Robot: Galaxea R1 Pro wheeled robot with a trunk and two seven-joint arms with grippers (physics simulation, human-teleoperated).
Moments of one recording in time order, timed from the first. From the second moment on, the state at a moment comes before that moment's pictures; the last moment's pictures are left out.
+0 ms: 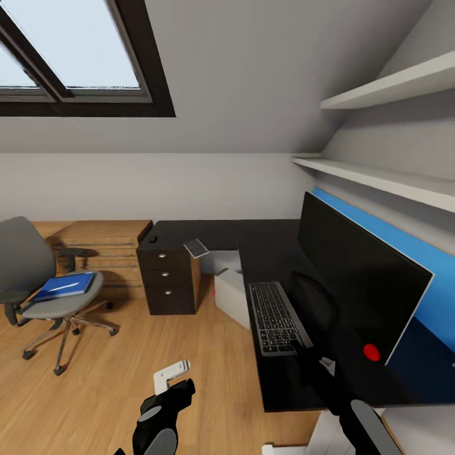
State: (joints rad) left arm -0.17 0.07 -0.61 -1.52 0.88 0.33 1.04; right arm -0.19 -0.08 0.04 -1.17 -1.67 0.31 0.00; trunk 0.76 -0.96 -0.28
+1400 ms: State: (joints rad) left arm -0.17 0.07 -0.61 -1.51 0.88 0.33 1.04; right arm -0.19 -0.08 0.04 -1.17 -1.67 0.30 0.00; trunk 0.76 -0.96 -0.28
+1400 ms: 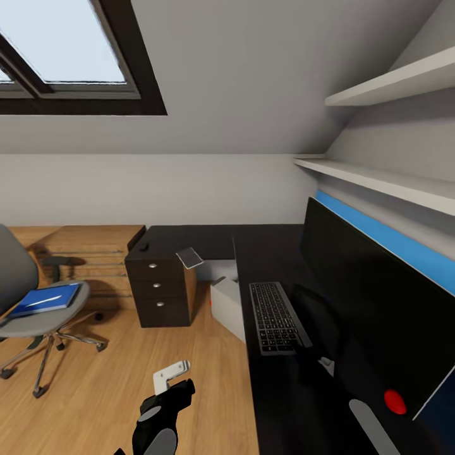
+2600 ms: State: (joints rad) left arm -0.17 0.07 -0.61 -1.52 0.88 0.33 1.04; right arm -0.19 -0.08 0.04 -1.17 -1.67 0.26 0.00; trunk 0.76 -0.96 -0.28
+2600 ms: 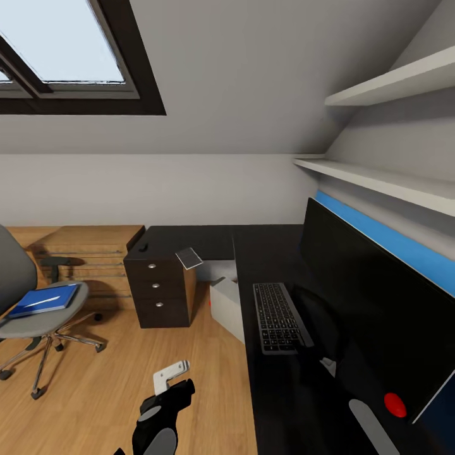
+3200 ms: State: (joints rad) left arm -0.17 0.06 -0.60 -1.52 0.88 0.33 1.05; right arm -0.19 -0.07 0.05 -1.18 -1.67 0.27 0.00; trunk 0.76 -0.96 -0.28
